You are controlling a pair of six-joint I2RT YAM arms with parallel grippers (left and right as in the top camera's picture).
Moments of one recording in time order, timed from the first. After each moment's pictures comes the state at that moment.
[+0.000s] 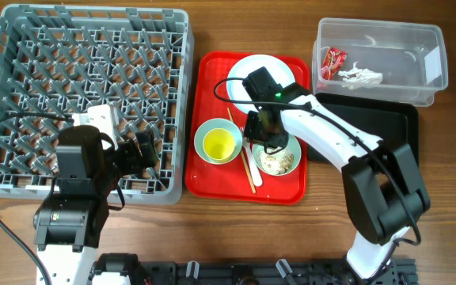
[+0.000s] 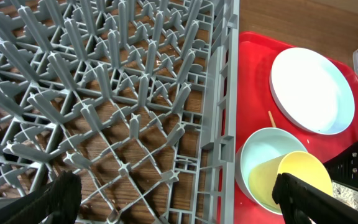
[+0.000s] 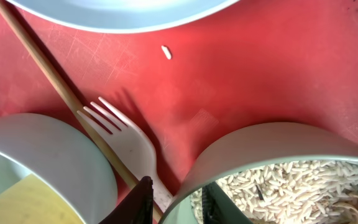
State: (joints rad) left arm -0.05 0.83 0.80 -0.70 0.05 -0.24; right arm 0.53 1.92 1.31 -0.83 -0.10 0.77
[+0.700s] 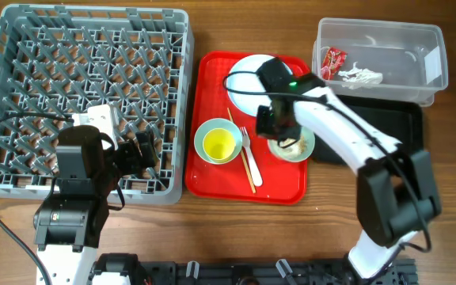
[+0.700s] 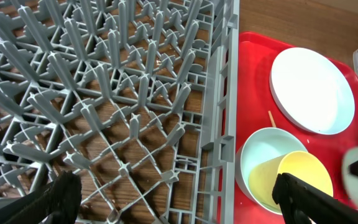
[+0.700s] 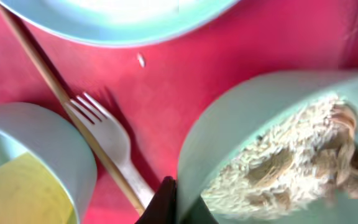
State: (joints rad) left arm -0.05 0.83 0.80 -0.70 0.05 -0.24; right arm 0.45 1.88 1.36 -0.94 -0.11 0.59
